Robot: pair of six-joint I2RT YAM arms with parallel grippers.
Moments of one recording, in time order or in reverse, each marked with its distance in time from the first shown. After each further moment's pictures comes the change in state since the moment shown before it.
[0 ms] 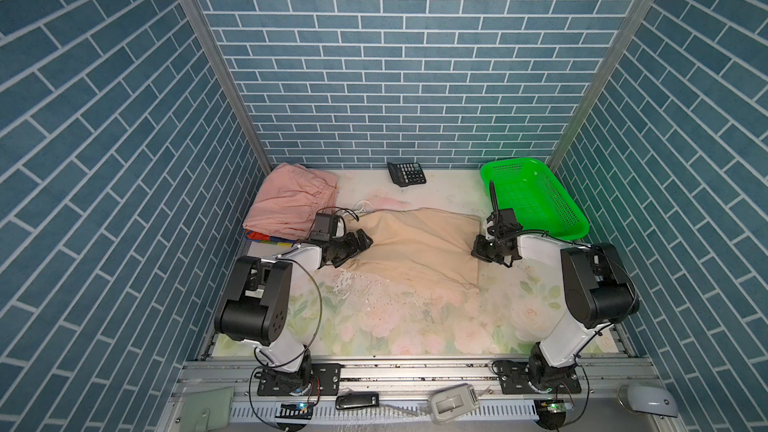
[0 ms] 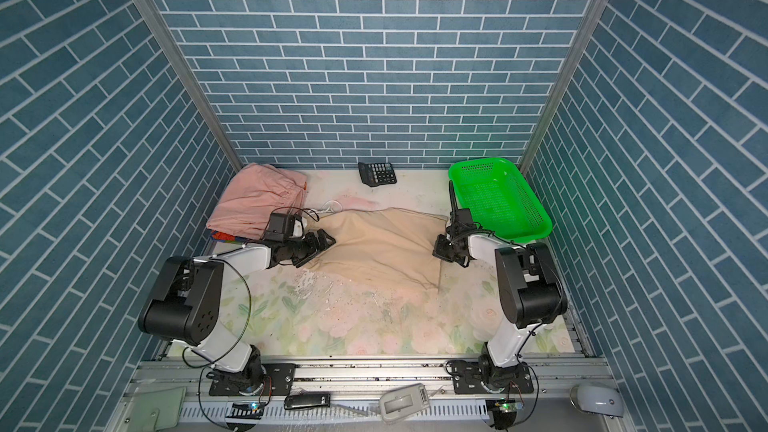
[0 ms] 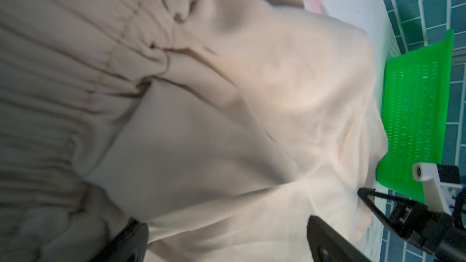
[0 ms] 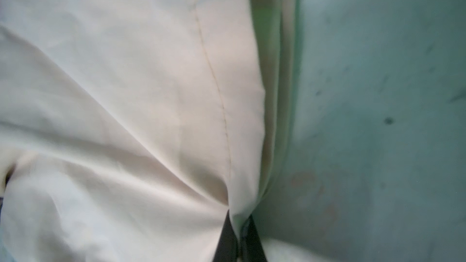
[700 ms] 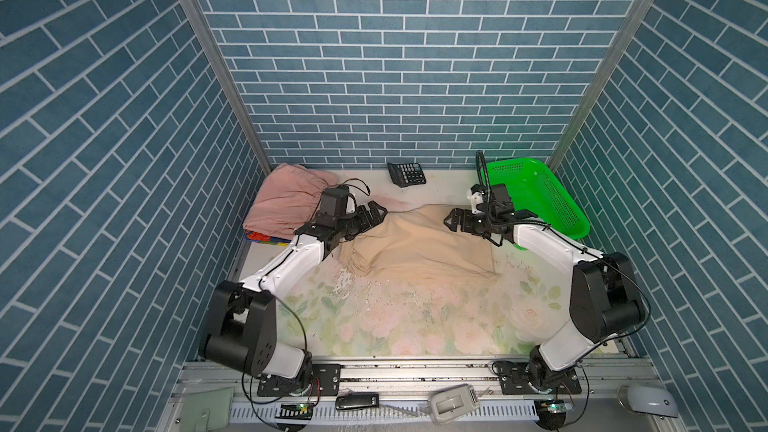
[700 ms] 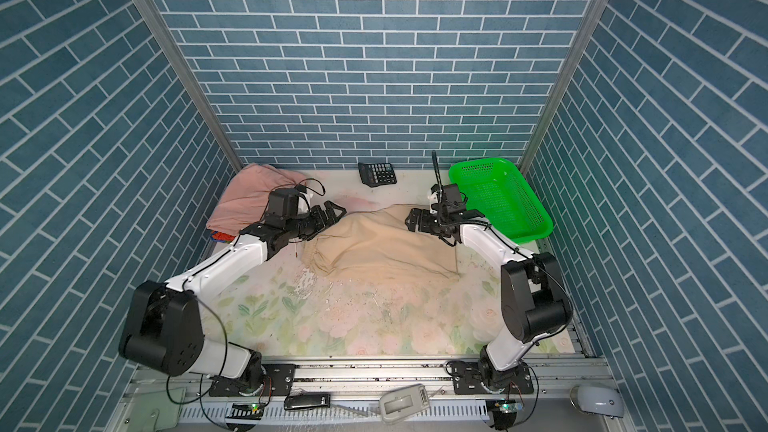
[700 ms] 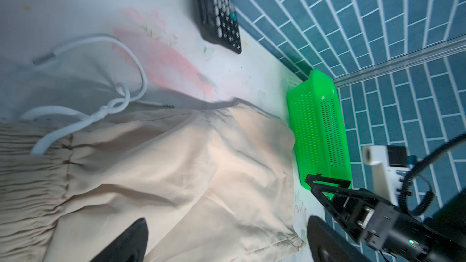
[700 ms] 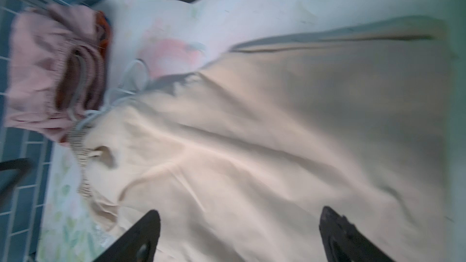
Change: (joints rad) left arm -0.102 -0.086 0.227 -0.076 -0.045 -0.103; right arm 0.195 -0.068 0.207 0.030 -0.082 0.021
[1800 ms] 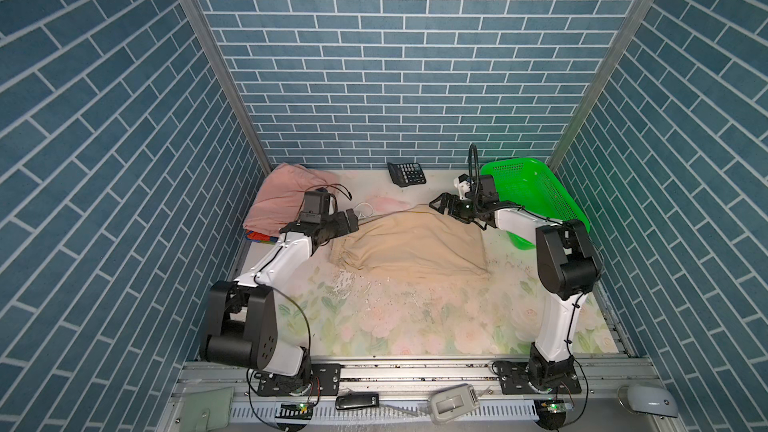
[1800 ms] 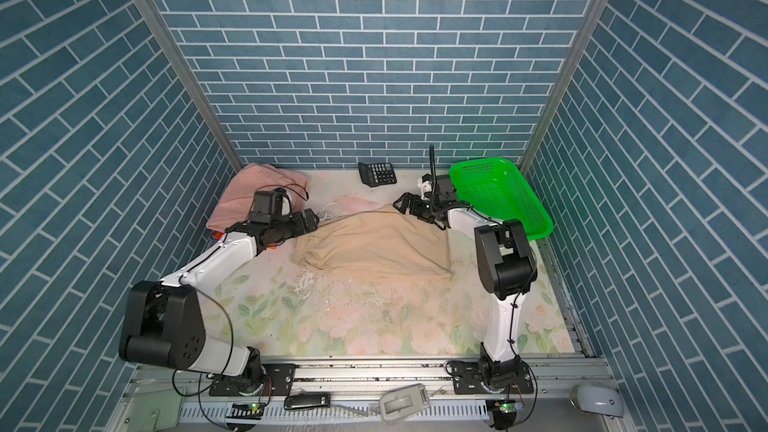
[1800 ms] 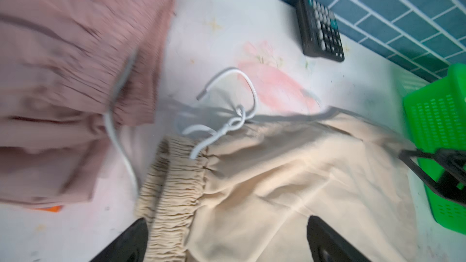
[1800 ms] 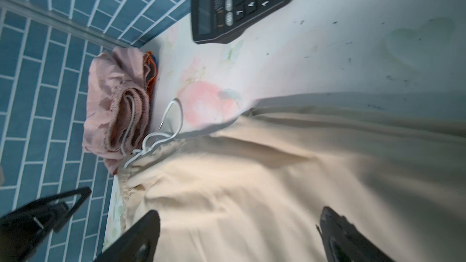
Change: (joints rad) left arm 0.175 -0.080 0.021 -0.220 -0.259 0.357; right arm -0.061 0.227 0.143 0.187 -0.175 0.048
